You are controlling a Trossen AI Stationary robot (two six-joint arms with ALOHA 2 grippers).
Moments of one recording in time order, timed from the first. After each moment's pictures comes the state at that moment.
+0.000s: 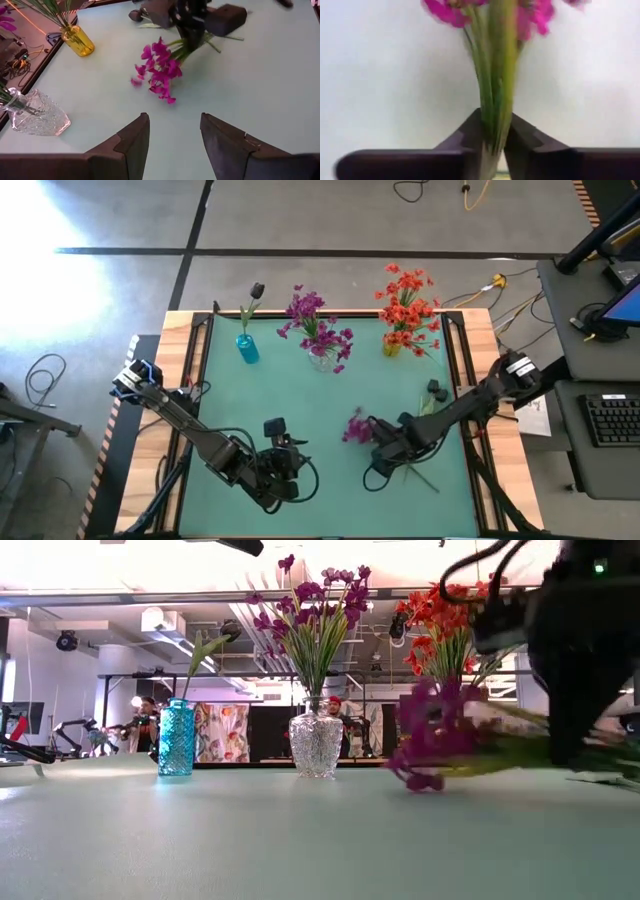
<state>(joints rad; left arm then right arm) -0.65 1.67 1.31 -0.56 -0.79 -0.48 0.47 1.67 1.01 -0.74 0.17 1.08</state>
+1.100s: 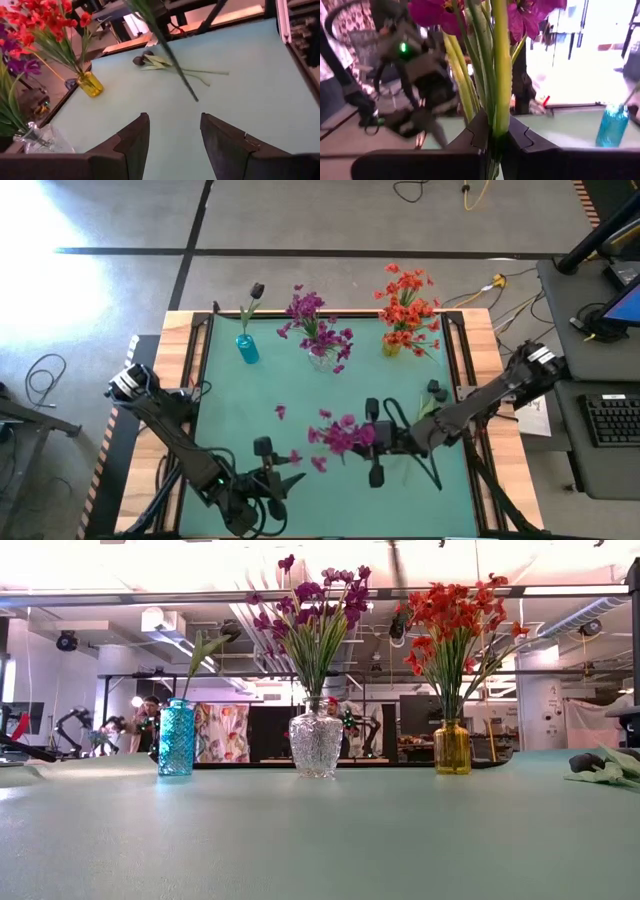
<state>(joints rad) -0.82 1.67 1.21 -0.28 -1.05 -0.35 0.52 1.47 1.00 0.47 0.50 0.07</state>
